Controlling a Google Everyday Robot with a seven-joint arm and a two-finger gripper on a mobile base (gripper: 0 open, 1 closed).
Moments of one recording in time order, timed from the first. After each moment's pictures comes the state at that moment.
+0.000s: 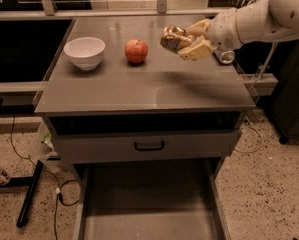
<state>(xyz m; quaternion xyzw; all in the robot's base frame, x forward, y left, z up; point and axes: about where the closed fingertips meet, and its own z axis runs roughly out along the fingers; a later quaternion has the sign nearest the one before) 0.698 -0.124 0.929 -0.59 0.63 0.13 0.48</state>
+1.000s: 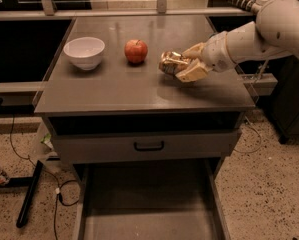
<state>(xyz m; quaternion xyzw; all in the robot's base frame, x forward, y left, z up) 0.677 -0.125 0.867 -0.60 0.67 0.13 0.42</state>
